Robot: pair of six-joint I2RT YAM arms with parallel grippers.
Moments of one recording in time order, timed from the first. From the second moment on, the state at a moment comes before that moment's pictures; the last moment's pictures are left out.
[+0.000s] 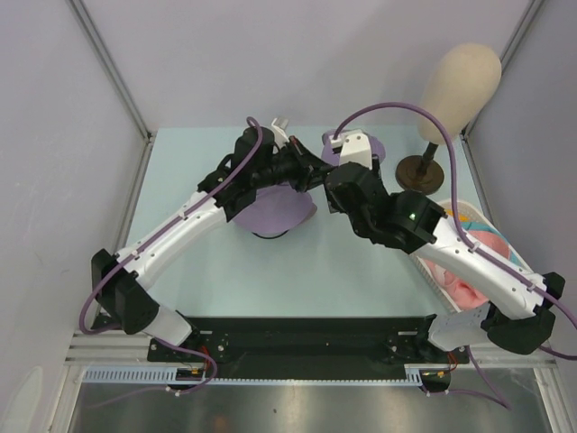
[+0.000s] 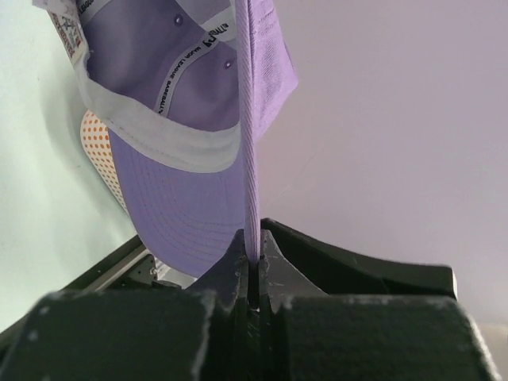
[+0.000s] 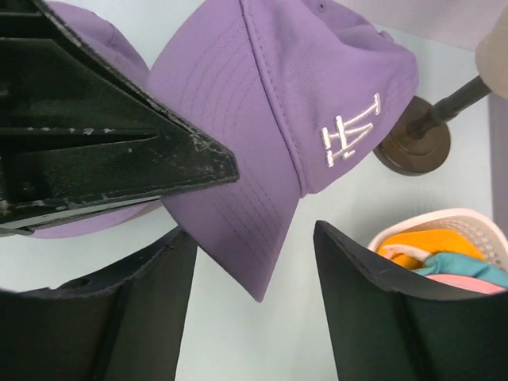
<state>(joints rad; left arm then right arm) -0.70 1.50 1.47 -0.22 0.37 -1.31 1.00 1.33 1.62 -0.89 0.79 0.32</state>
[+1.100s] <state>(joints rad) -0.61 1.35 1.42 -0.20 0.32 -1.23 0.86 1.36 1.70 -0.77 0.99 0.06</state>
